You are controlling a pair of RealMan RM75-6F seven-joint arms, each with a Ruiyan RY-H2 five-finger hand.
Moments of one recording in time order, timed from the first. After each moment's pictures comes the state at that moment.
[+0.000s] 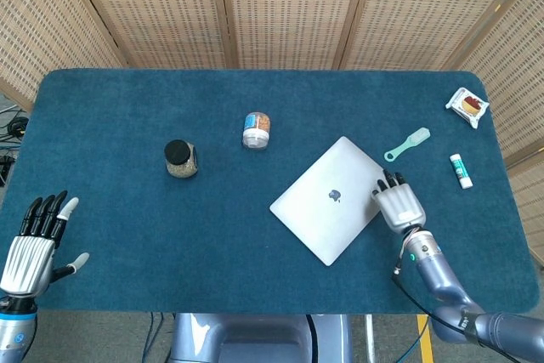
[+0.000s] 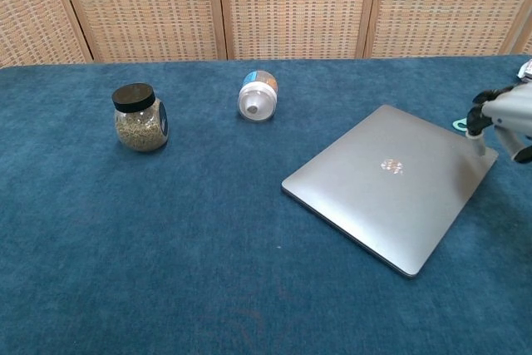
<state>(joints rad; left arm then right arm) -0.08 -1.35 -0.01 -1.38 1.66 1.63 0.04 0.69 -1.34 -0.01 -1.53 -0.96 1.05 -0.71</state>
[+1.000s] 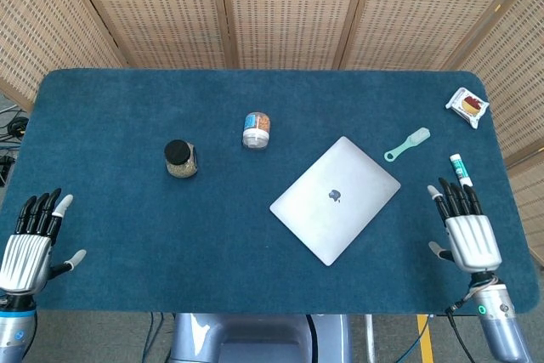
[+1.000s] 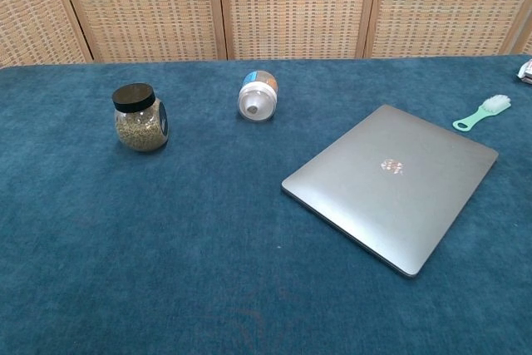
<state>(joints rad) -0.08 -1.37 -0.03 -1.36 1.63 1.63 0.05 0.29 -1.26 -0.09 -1.49 -1.39 1.53 -0.16</state>
